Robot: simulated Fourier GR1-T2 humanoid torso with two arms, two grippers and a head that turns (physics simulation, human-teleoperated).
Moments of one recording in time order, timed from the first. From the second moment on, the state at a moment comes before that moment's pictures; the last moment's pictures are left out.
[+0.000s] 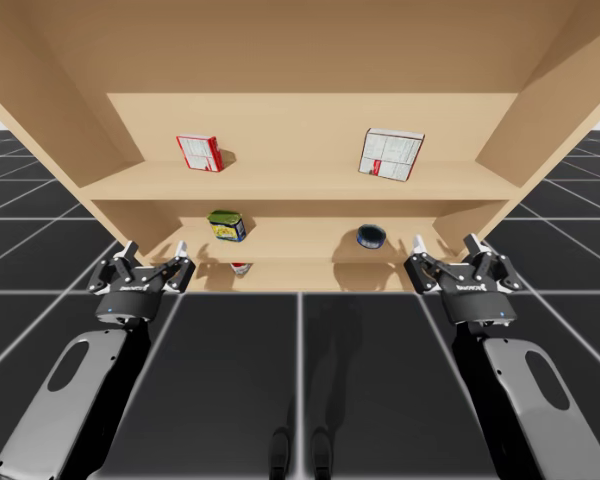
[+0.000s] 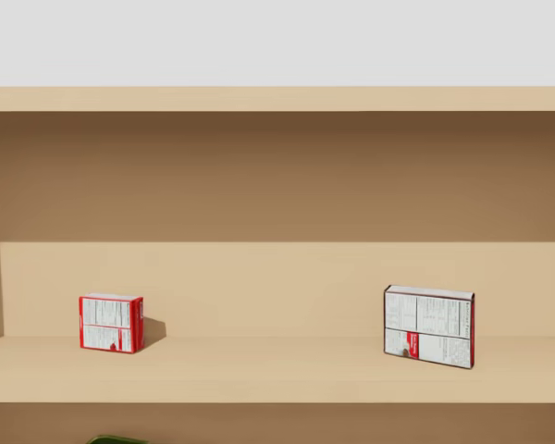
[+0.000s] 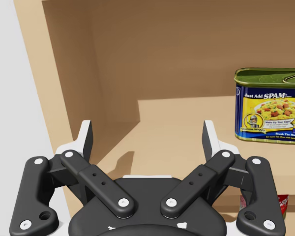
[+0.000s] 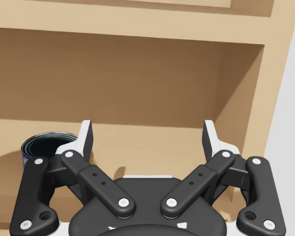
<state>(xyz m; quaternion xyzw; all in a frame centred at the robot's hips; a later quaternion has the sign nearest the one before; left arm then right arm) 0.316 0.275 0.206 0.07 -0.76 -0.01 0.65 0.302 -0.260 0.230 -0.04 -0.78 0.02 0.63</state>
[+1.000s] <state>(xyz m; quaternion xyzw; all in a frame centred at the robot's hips) 0.317 0.276 0.205 0.07 -0.76 -0.01 0.65 0.301 -0.263 0.231 -0.04 -0.77 0.01 0.63</state>
